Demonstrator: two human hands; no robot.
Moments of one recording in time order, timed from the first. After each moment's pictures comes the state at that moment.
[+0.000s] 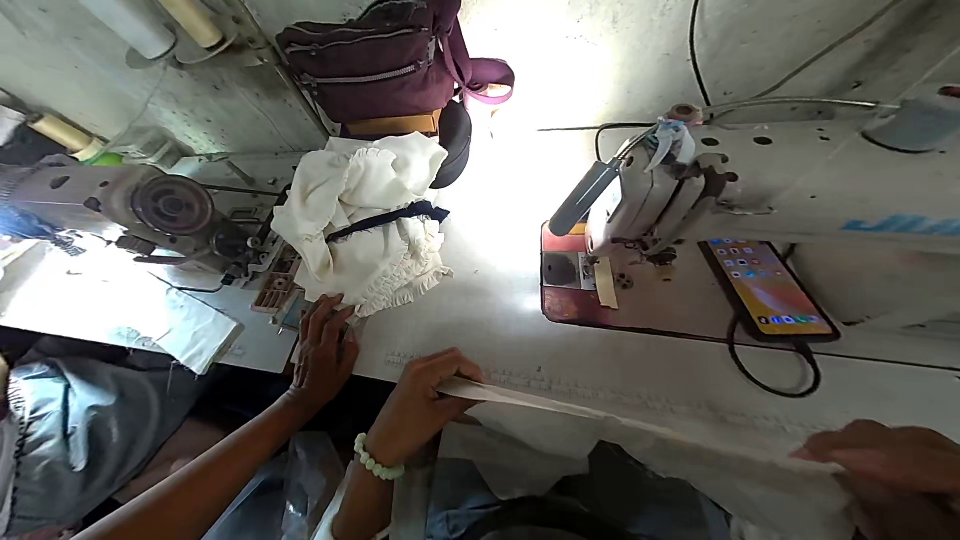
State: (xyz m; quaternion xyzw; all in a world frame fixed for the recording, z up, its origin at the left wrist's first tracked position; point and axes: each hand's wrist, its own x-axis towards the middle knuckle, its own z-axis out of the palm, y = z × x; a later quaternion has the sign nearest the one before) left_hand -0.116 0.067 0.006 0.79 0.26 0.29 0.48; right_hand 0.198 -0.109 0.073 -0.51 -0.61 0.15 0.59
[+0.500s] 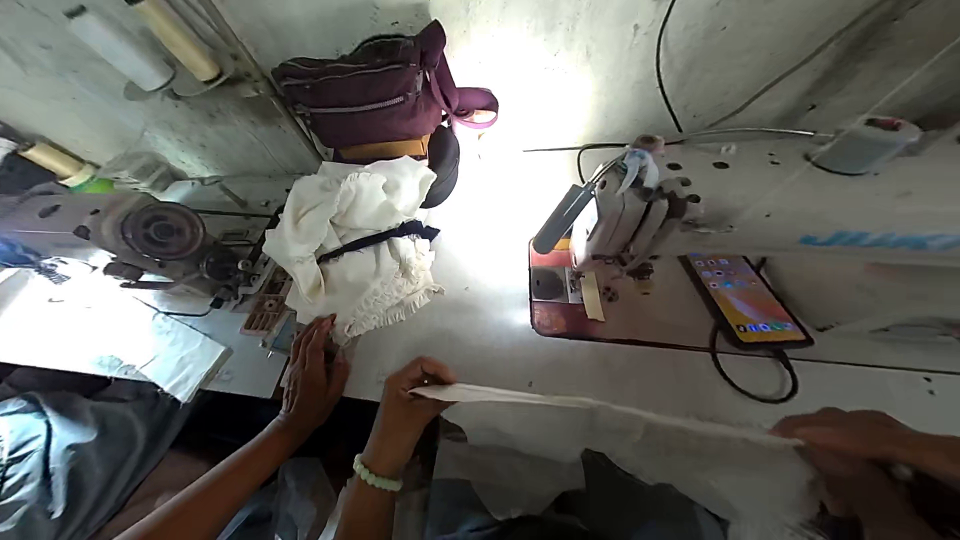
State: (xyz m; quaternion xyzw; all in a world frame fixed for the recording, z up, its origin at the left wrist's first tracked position) left_hand -0.114 0.067 -0.016 0.61 0.32 0.41 0.60; right_hand 0.208 -0.107 0.067 -0.55 -0.59 0.13 0.58
